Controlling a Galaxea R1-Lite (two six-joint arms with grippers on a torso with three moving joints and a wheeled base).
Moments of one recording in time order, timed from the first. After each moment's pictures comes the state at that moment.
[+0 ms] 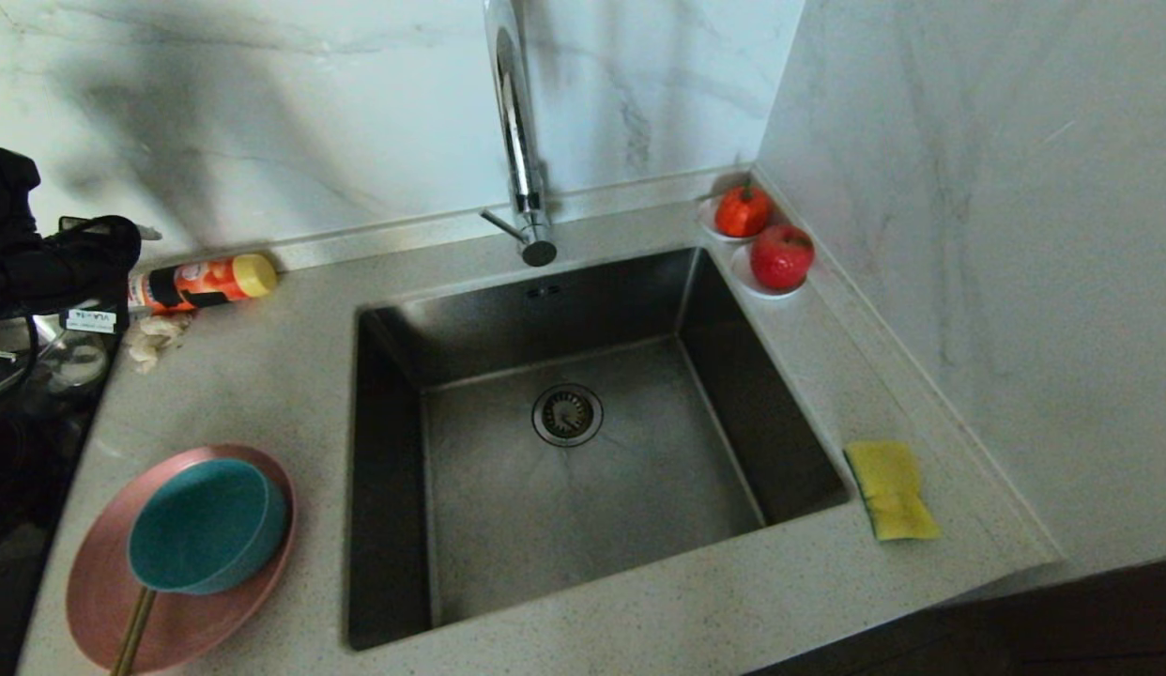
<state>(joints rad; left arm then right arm) 0.41 2.04 -1.72 -0.07 -0.11 -1.25 -0.01 0.01 0.00 -0.01 -0.01 0.01</state>
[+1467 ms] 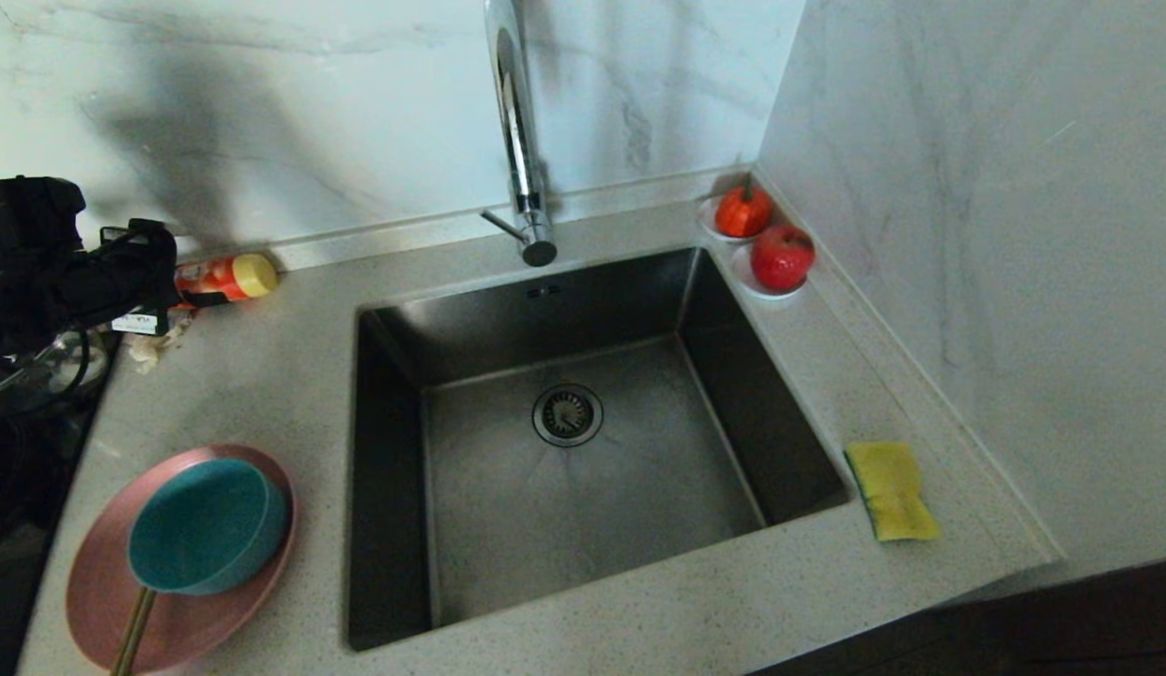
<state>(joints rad) 0.38 2.15 -1.73 -0.24 -0.15 -1.25 -0.01 0.01 0.00 -0.01 -0.01 0.01</state>
